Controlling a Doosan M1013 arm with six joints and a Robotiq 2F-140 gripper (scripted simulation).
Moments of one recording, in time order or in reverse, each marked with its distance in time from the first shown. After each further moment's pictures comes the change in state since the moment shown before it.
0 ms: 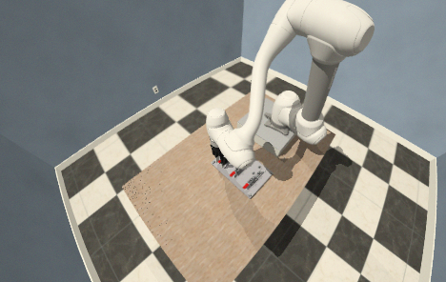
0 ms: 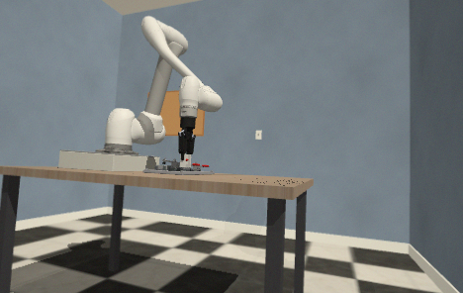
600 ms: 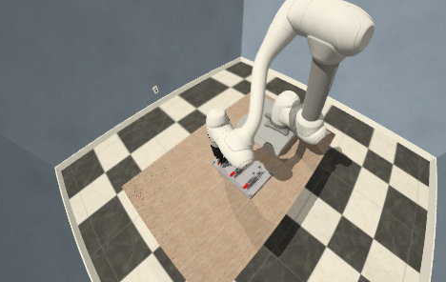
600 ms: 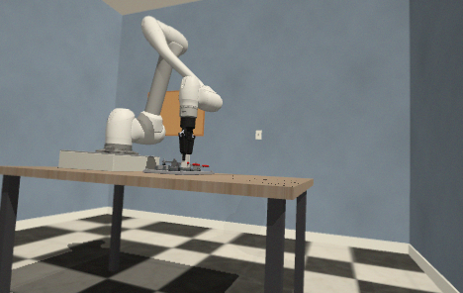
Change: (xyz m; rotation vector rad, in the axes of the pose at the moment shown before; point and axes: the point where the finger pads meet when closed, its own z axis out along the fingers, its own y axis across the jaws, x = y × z) arm 0.000 0.000 0.000 0.000 0.001 0.000
